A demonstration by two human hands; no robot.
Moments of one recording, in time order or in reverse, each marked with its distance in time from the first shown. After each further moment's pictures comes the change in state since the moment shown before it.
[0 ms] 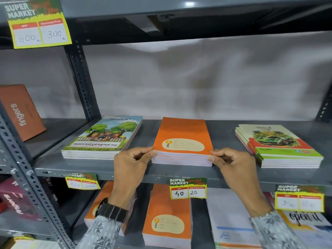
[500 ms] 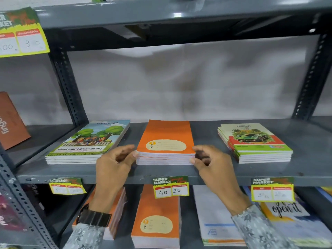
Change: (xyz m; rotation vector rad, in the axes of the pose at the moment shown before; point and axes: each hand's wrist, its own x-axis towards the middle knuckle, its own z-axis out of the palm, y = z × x) left_hand -0.007 0.011 -0.005 0.029 -0.004 0.014; right_hand -0.012 -0.014 -0.010 -0.125 -0.049 -0.119
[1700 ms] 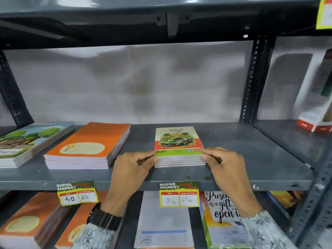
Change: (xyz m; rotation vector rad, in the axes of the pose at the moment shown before) left_hand -0.085 0.121 0.238 0.057 -0.214 0.110; right_hand 0.020 0.162 -0.216 -0.019 0.048 0.016
